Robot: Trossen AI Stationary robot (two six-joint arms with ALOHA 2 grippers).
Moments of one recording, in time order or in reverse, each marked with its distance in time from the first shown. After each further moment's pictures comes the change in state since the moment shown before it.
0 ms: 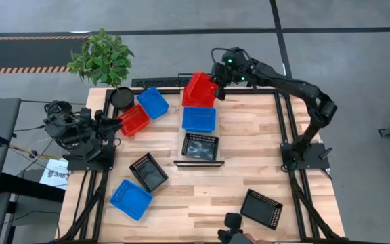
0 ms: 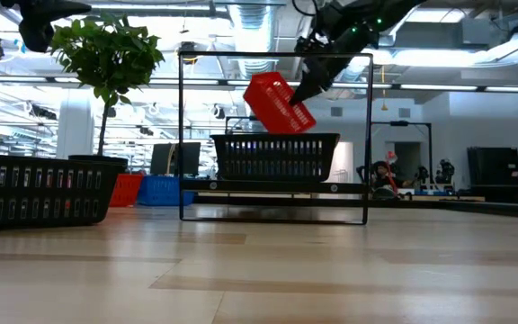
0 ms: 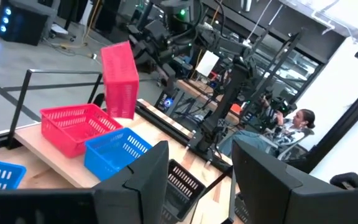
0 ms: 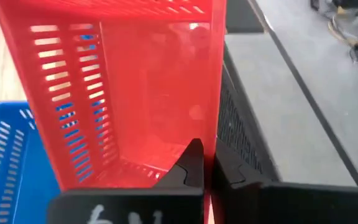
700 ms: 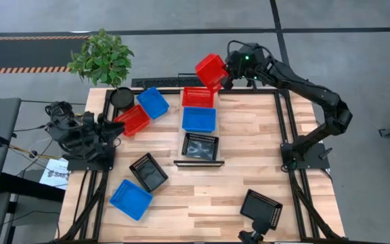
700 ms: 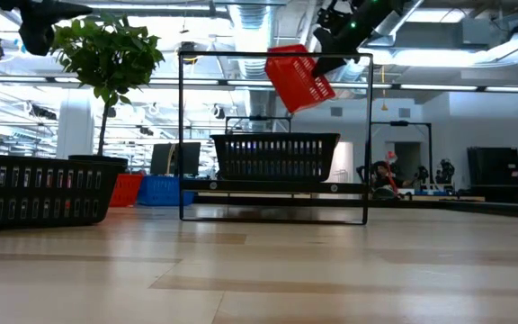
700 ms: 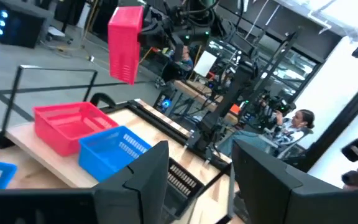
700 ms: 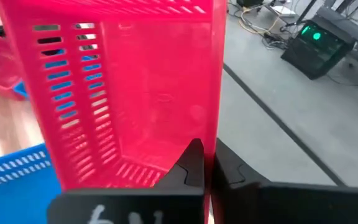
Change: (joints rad) left arm 0.000 0.002 -0.068 0.101 0.001 0.041; right arm 0.003 -0.186 -0.035 -0.018 0.280 0.211
